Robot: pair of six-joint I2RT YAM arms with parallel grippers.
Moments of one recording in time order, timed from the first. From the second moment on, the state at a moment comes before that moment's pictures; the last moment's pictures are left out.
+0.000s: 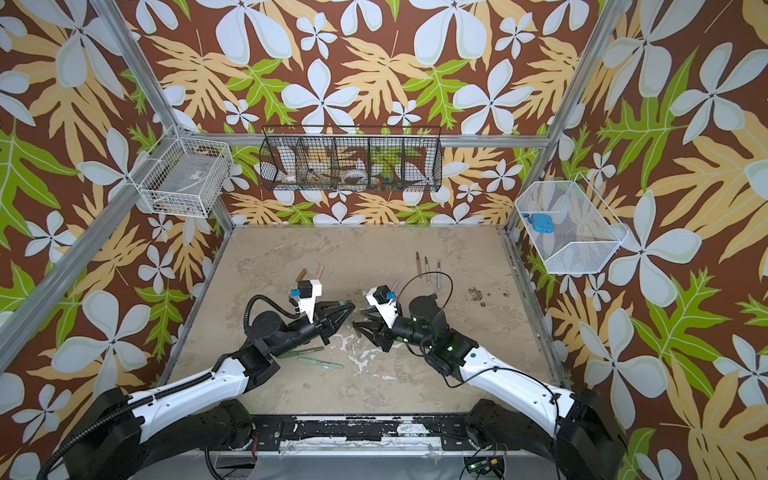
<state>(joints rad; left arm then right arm) -0.73 1.07 0.43 0.74 0.31 -0.43 0.75 1.09 0.62 0.21 -0.45 0.13</state>
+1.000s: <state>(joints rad) -0.73 1.06 0.41 0.80 0.37 -0.49 0.80 1.15 0.63 0.29 -0.51 0.14</state>
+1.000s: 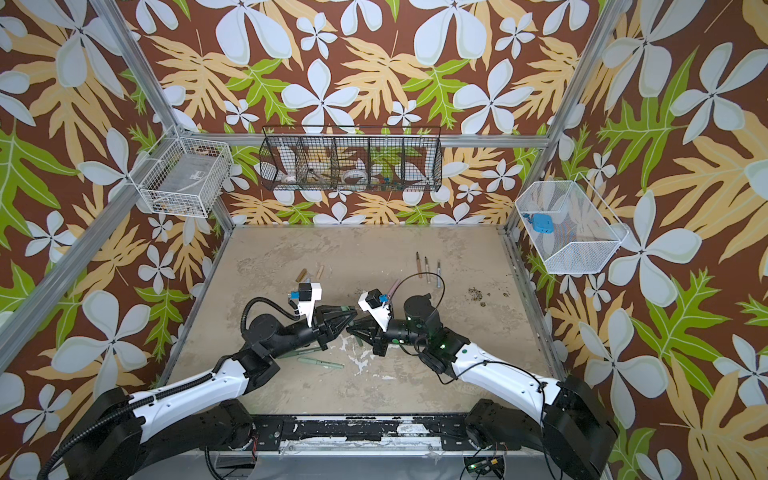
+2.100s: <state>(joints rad) -0.74 1.05 0.42 0.73 0.27 -0.55 0.84 1.14 0.61 0.29 -0.37 0.12</state>
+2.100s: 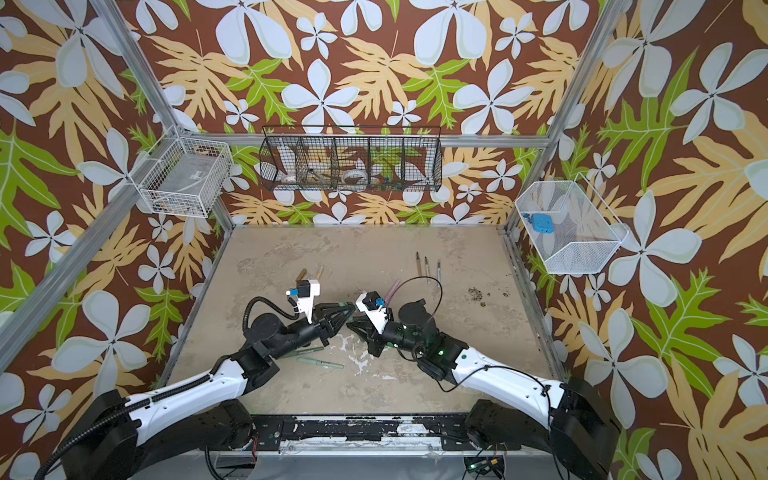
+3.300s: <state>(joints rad) -0.71 0.99 0.40 0.69 0.31 -0.57 0.78 1.18 0.58 0.40 -0.54 0.13</state>
